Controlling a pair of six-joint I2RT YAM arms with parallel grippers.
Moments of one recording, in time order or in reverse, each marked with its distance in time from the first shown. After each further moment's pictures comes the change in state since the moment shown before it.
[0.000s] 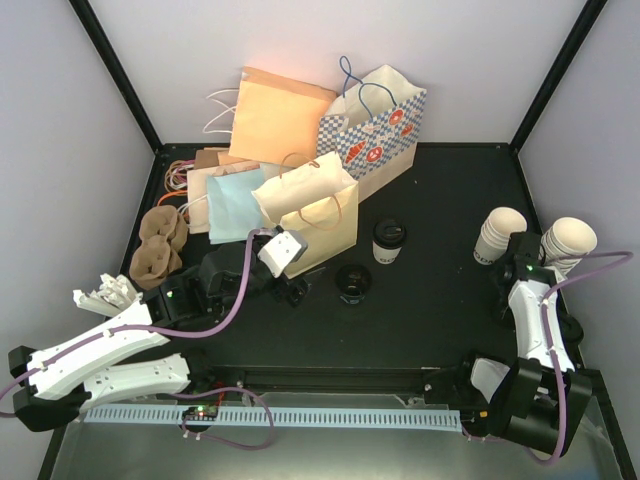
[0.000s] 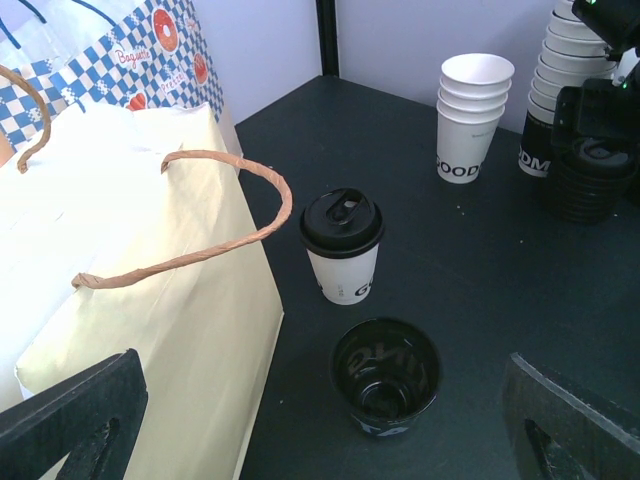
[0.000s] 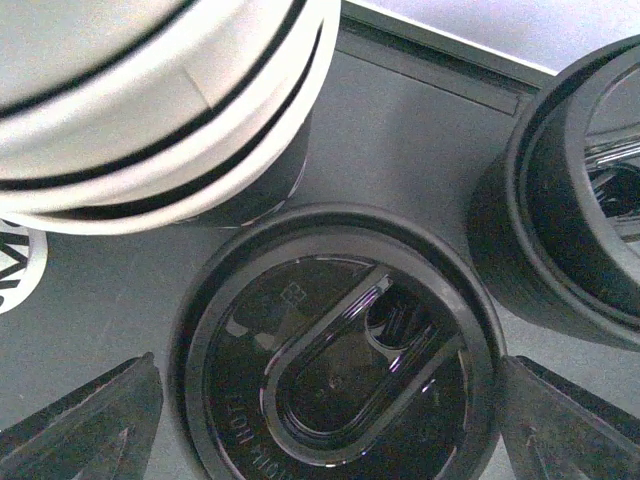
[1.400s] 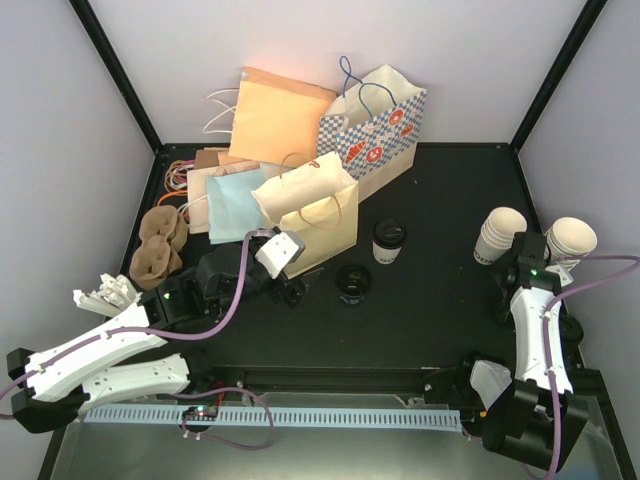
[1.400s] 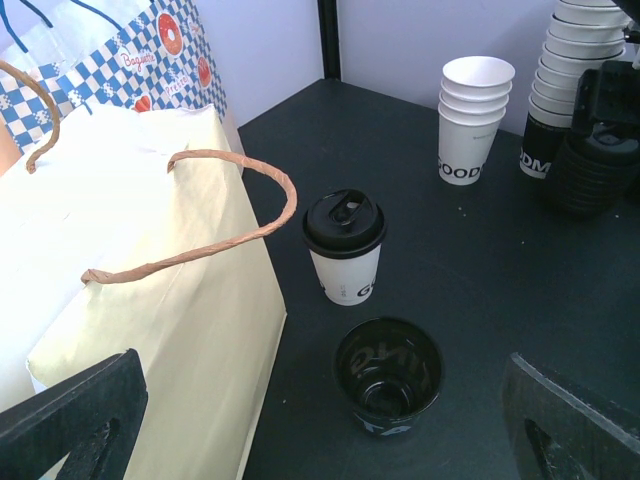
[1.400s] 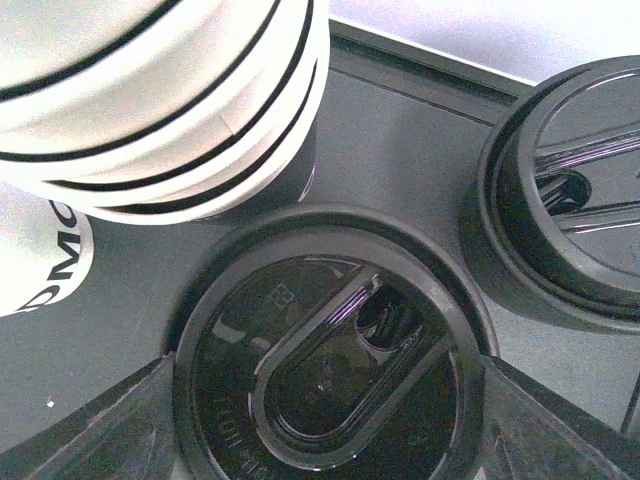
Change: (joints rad) left arm 0.000 -0.019 -0.010 0.000 -0.003 0.005; right arm 0.000 -0.084 0.033 -0.069 -0.015 -0.001
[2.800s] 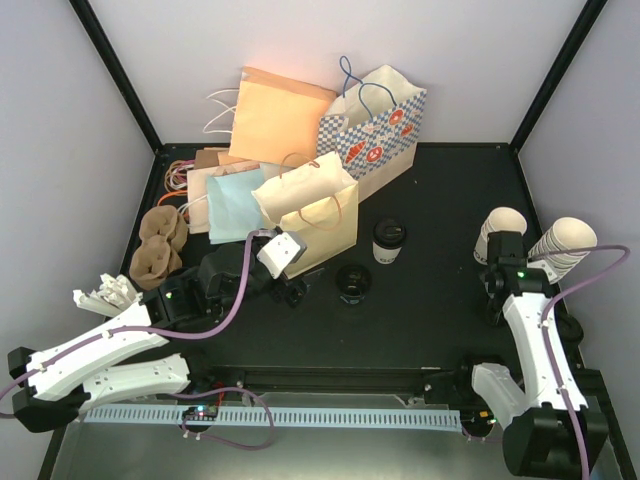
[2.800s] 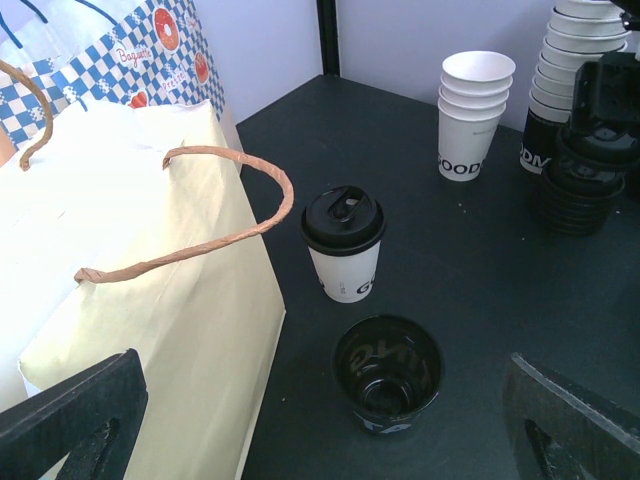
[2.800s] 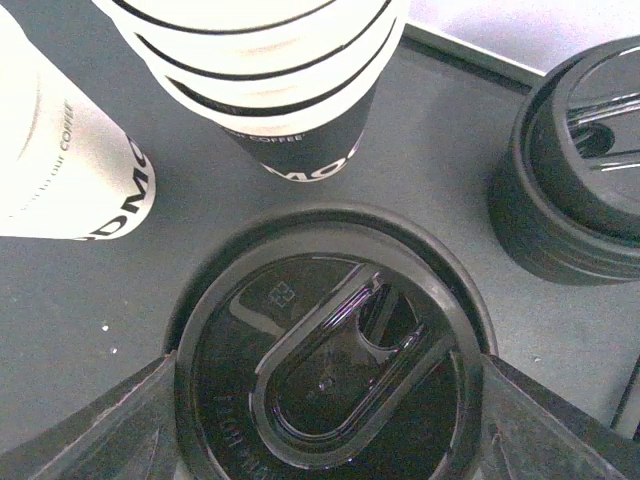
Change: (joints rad) left arm 0.000 0.009 0.000 0.001 0.002 0.000; right arm 0.238 -0.057 0.034 -0.123 0.082 0.151
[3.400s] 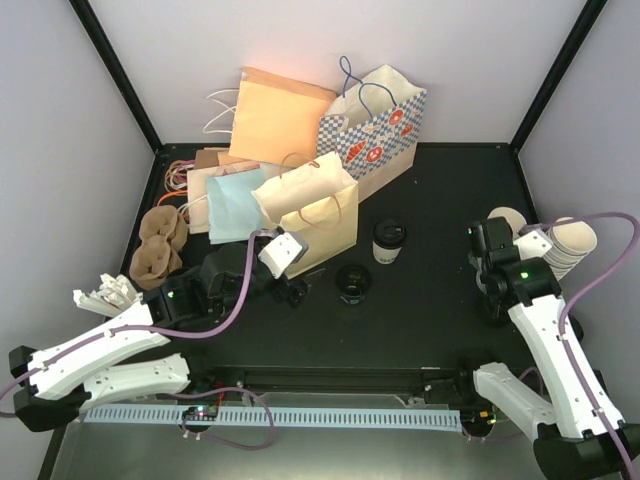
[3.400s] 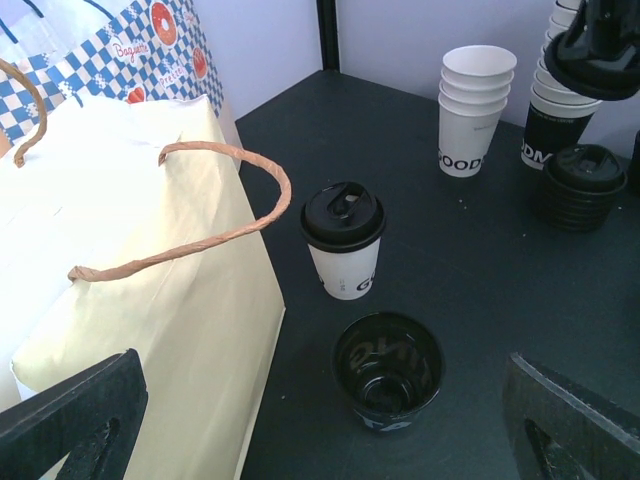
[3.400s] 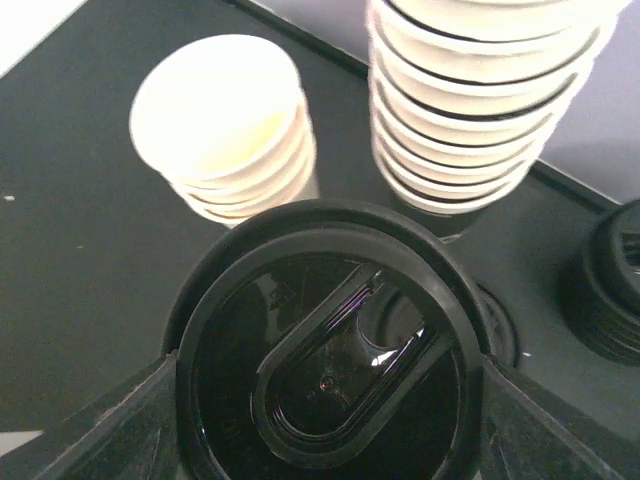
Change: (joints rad) left arm 0.000 0.007 0.000 0.000 0.000 -0.002; right arm 0.320 -0.034 0.253 -0.175 0.179 0.071
